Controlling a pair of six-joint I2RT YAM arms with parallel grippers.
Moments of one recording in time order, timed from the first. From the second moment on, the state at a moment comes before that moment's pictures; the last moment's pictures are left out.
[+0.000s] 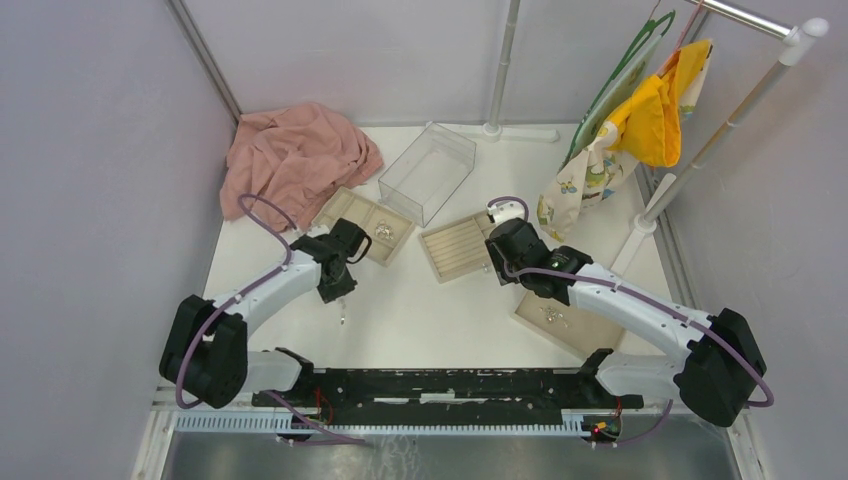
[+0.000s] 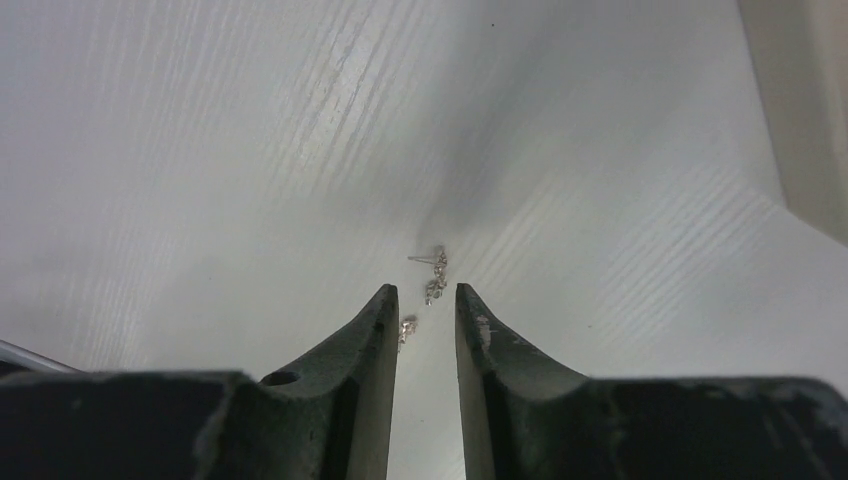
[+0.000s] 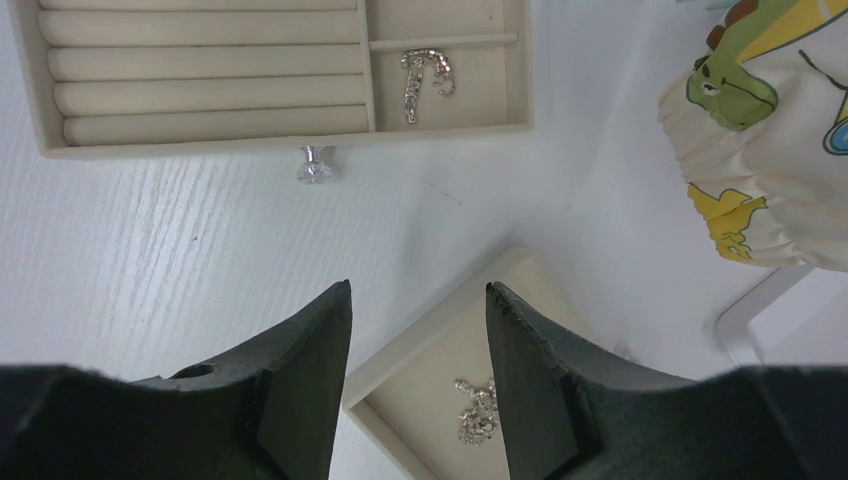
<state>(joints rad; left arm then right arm) -0.46 1.29 0.76 -0.82 -0.39 -0.93 0.77 1.21 0.83 -0.53 0.44 0.24</state>
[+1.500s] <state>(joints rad) -0.46 1.36 0.69 -0.69 -0.33 -0.92 0.77 1.21 0.83 -0.53 0.45 0.24</state>
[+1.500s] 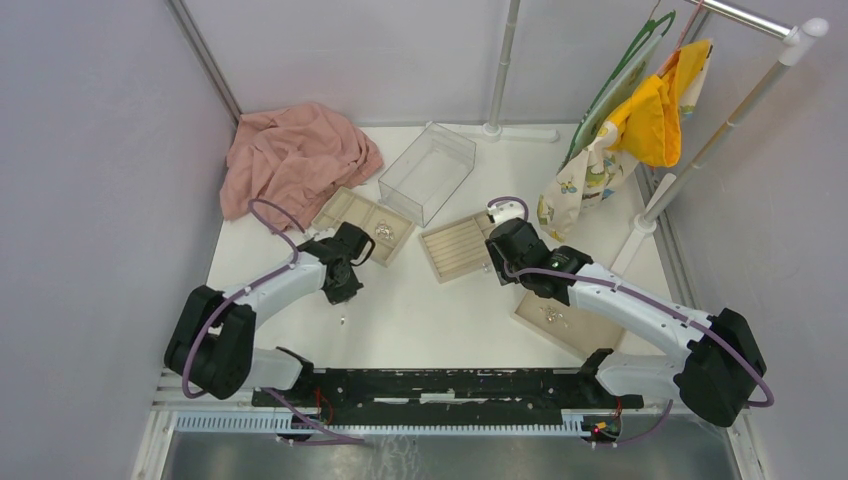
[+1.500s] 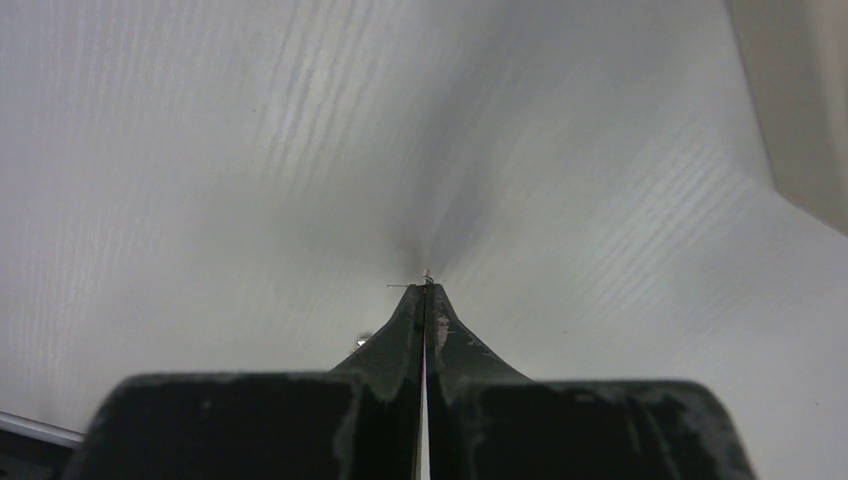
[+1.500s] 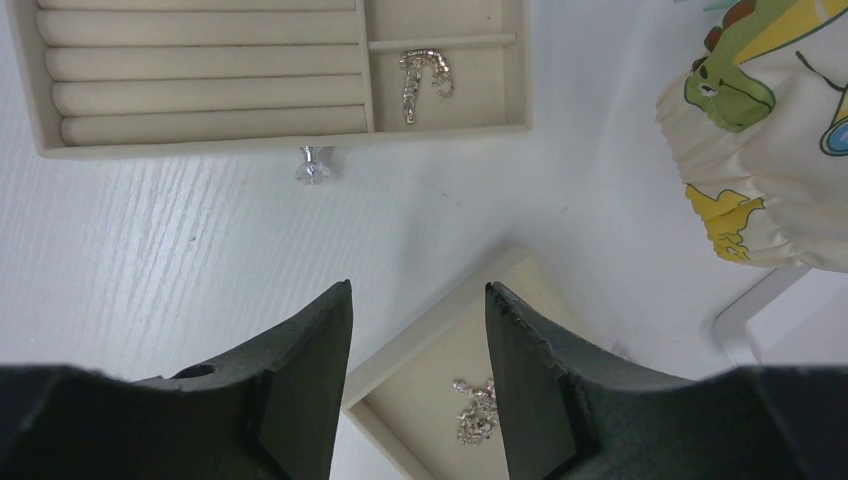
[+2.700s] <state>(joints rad) -0.82 1.91 1.58 -0.53 -0.09 -0.69 0.48 1.00 0.83 -0.60 0.30 0.32</state>
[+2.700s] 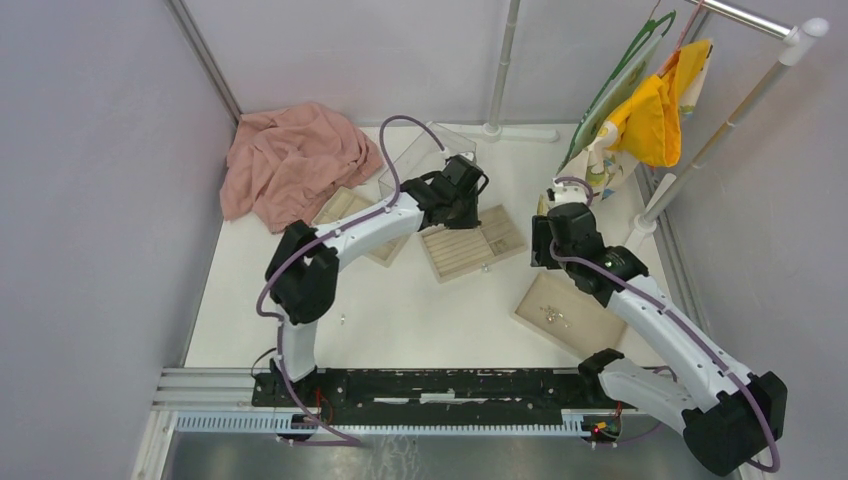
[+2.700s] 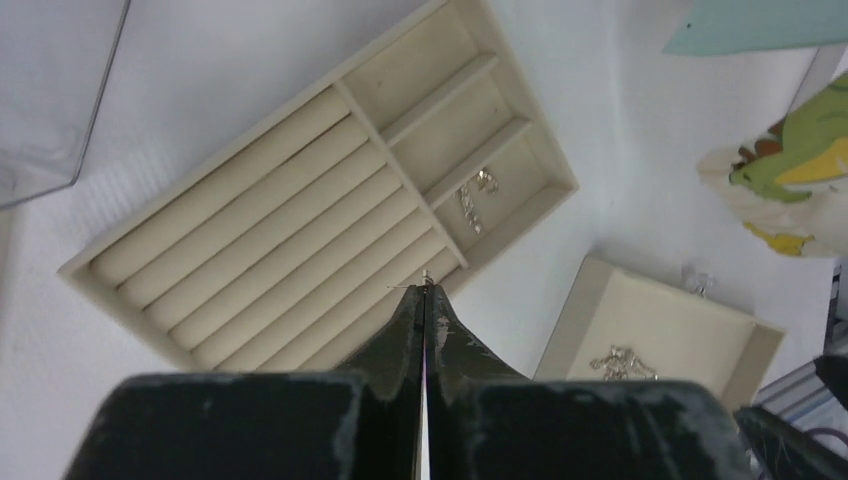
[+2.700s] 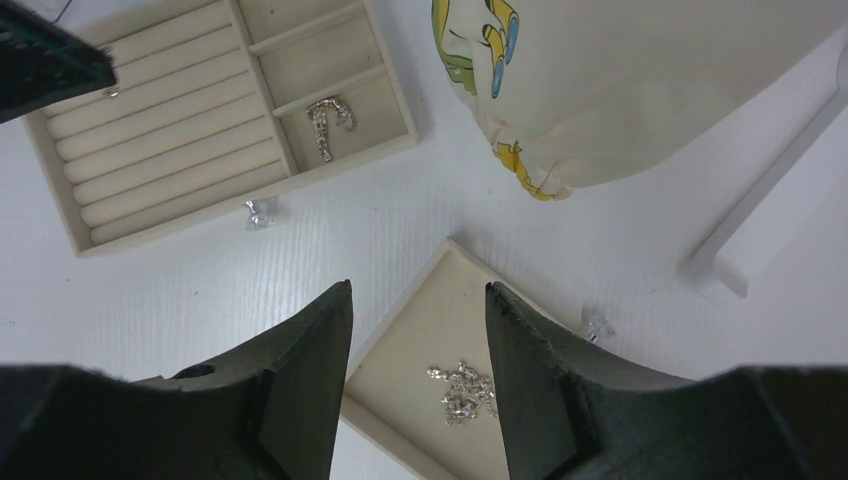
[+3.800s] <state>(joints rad) -0.79 2.37 1.94 -0.41 -0.12 -0.60 0.48 1.01 0.83 -0.67 0.32 0.32</state>
